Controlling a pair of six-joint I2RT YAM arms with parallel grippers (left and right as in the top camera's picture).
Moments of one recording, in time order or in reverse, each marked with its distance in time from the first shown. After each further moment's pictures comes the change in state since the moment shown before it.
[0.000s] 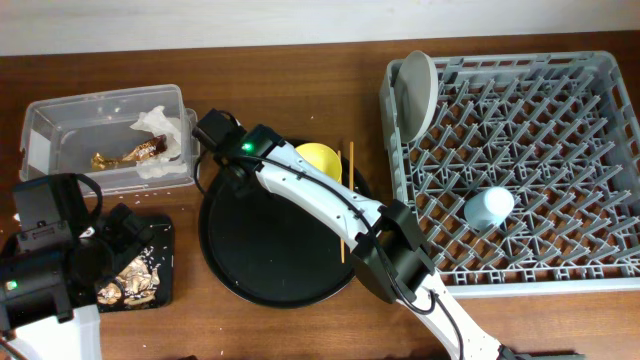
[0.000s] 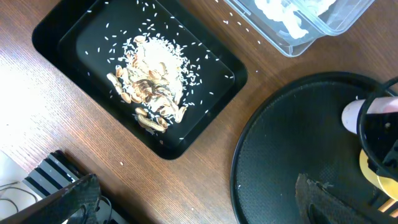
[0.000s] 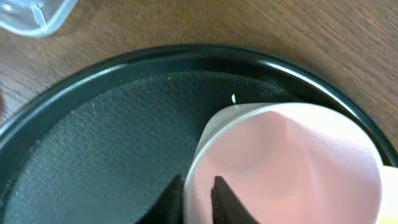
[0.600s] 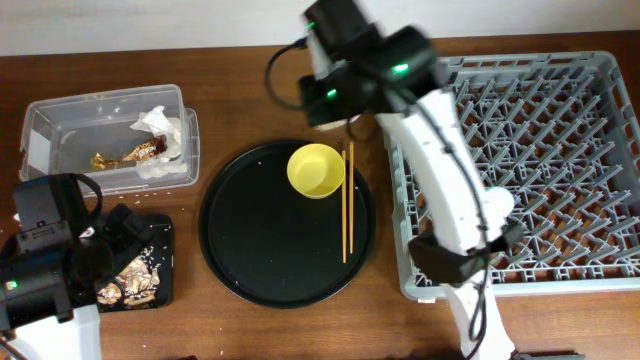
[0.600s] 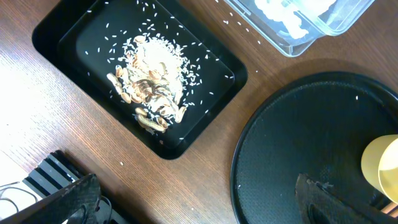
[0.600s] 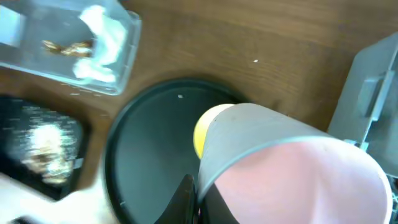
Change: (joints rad) left arm 0.000 0.000 0.000 0.000 0.000 0.000; right arm -0.305 -0.209 0.615 -0.601 -0.291 0.066
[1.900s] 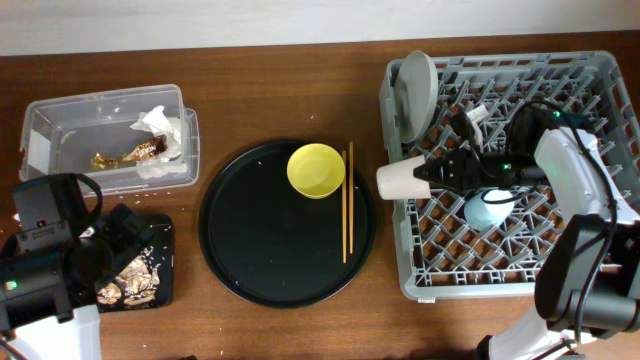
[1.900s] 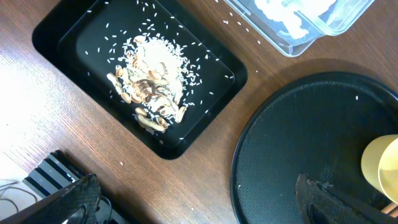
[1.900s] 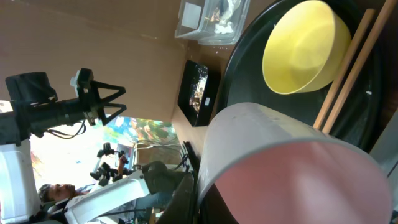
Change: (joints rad) left arm 0.000 0.000 0.000 0.000 0.000 0.000; right arm -0.751 -0.462 -1.614 0.261 -1.178 -0.925
